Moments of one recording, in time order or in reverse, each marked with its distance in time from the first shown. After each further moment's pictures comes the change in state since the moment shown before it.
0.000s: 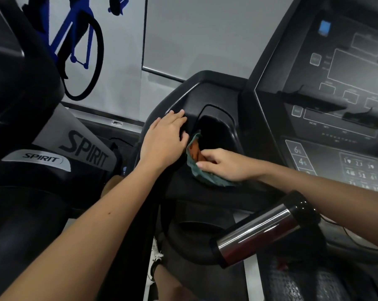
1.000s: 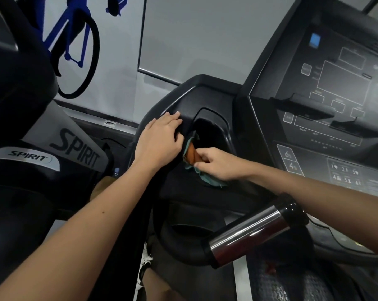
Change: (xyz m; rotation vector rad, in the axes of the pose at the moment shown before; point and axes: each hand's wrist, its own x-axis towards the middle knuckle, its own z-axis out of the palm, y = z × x) left_hand 0.001 0.001 0.003 -0.024 0.034 -0.010; right_hand 0.004 -0.002 0.002 0.064 0.071 0.041
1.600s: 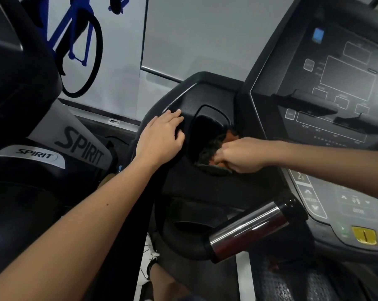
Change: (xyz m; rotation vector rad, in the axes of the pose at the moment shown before) left_hand -0.002 -0.001 -0.001 -0.002 -0.025 -0.004; right_hand -0.013 0.008 -0.046 -1.019 -0.307 -0.165
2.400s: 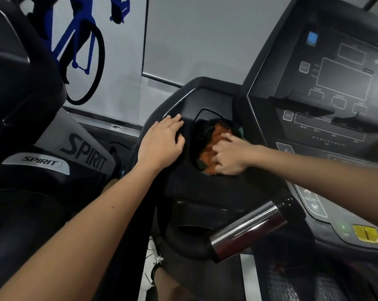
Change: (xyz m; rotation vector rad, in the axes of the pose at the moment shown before) left_hand -0.002 0.002 0.000 0.014 -0.005 -0.002; right_hand 0.020 -0.012 0.003 -0.089 -0.169 0.204
